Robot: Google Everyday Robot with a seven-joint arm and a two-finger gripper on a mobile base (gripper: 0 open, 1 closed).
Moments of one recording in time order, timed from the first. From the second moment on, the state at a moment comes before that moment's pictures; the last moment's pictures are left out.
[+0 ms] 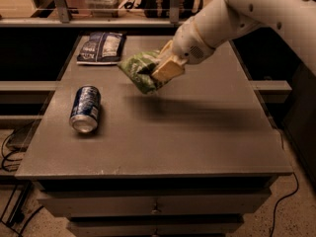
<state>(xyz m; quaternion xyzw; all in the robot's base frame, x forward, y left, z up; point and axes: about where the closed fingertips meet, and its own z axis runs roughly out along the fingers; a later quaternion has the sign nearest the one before) 0.588 0.004 0.920 -0.65 0.66 0.19 0.32</state>
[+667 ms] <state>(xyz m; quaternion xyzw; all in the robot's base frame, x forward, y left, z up) 0.547 0.044 0.891 -0.69 0.63 0.23 0.29</state>
